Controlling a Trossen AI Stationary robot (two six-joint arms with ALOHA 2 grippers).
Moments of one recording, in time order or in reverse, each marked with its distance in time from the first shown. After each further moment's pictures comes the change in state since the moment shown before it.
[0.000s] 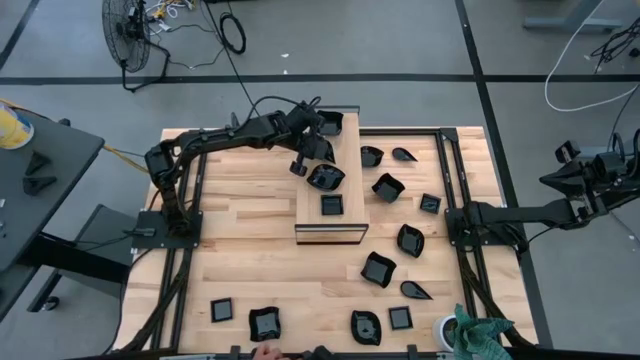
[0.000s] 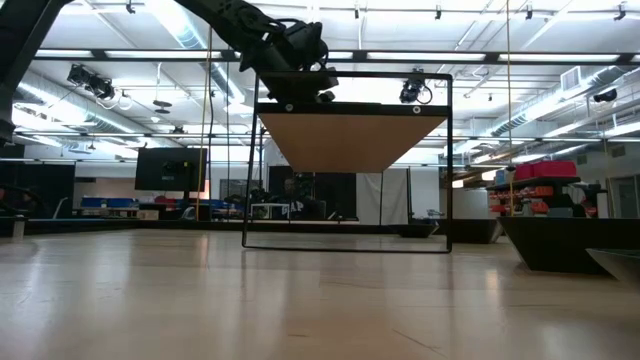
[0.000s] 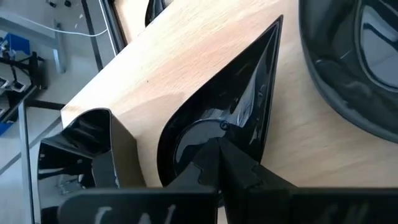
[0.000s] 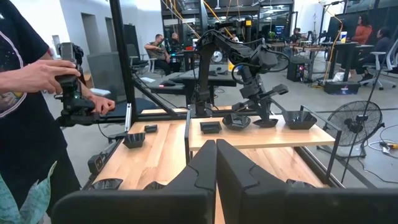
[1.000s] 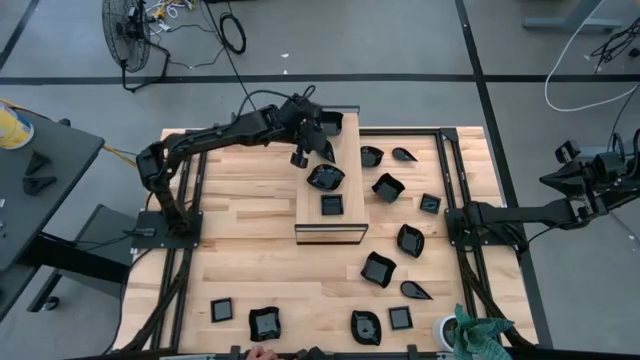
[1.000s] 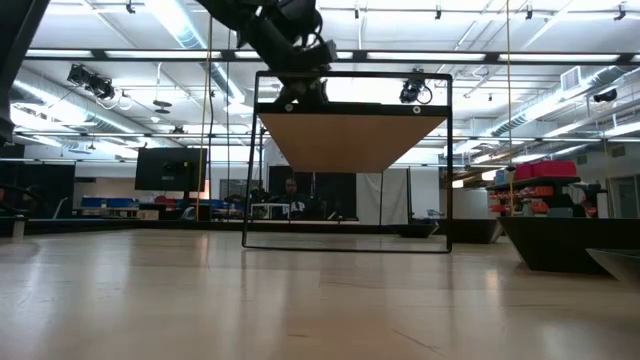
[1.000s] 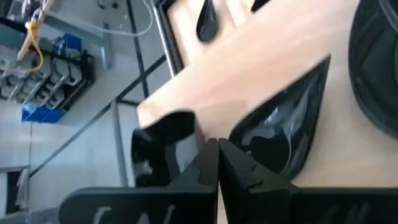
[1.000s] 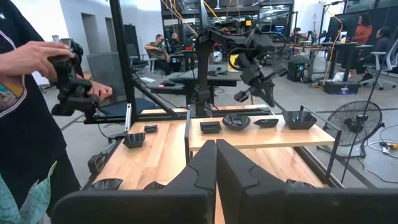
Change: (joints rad) left arm -0.015 -0.074 0.049 0.002 -0.117 -0.009; right arm 0.000 0.000 0.000 0.000 0.000 0.000
